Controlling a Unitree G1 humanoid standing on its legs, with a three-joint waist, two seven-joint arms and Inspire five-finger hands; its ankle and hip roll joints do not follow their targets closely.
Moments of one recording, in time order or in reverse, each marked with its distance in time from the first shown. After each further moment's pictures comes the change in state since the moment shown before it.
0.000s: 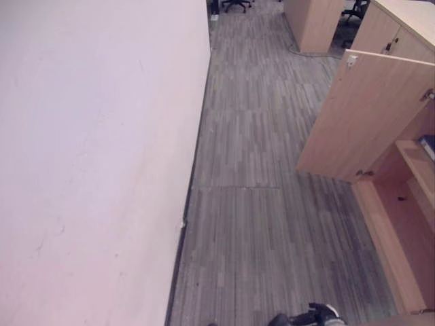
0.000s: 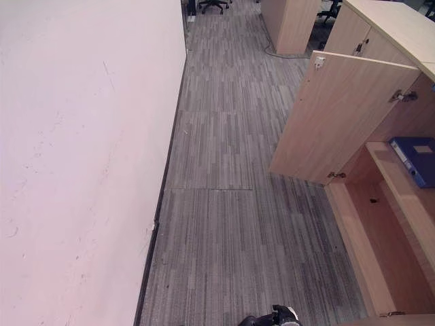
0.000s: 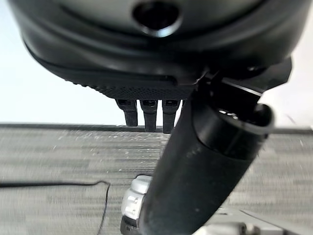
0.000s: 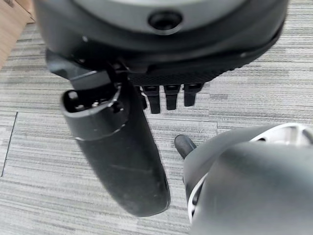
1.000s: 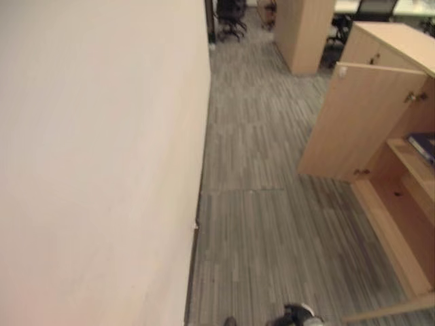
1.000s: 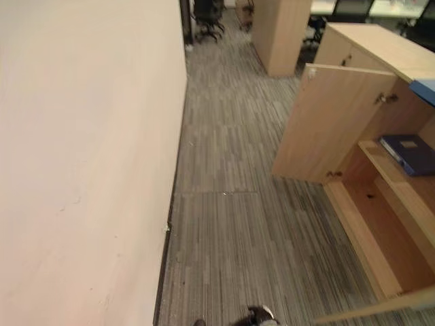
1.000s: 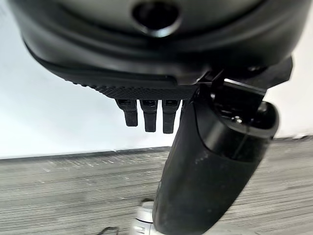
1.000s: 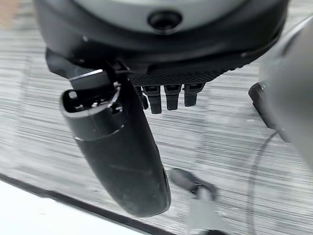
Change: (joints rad) left arm -0.002 -0.009 -0.008 0.002 -0.005 -0.023 -0.002; right arm -0.039 0.098 0.067 -0.067 -0.077 0.015 0.035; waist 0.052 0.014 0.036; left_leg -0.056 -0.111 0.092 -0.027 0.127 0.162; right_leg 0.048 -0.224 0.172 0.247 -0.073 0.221
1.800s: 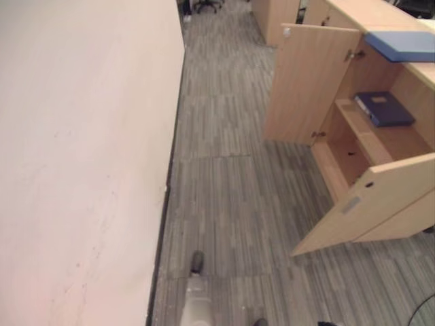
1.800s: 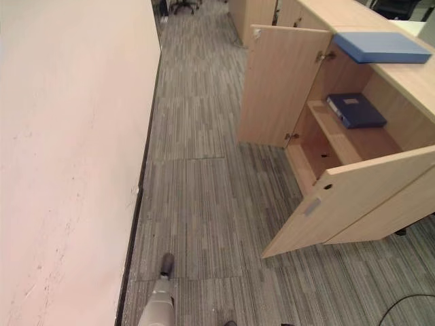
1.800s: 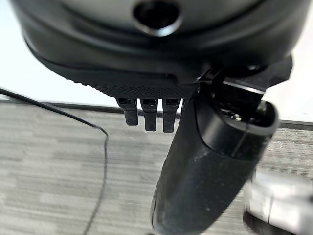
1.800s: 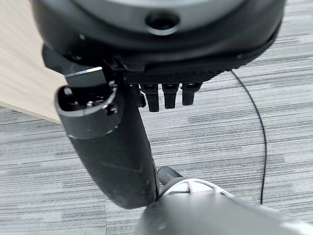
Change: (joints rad) left arm 0.006 -0.044 0.142 0.079 -0.070 -0.002 -0.006; right arm 0.108 -0.107 -0.104 0.116 0.096 -0.011 -0.041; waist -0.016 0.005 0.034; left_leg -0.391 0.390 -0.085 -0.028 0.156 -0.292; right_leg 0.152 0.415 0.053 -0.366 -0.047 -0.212
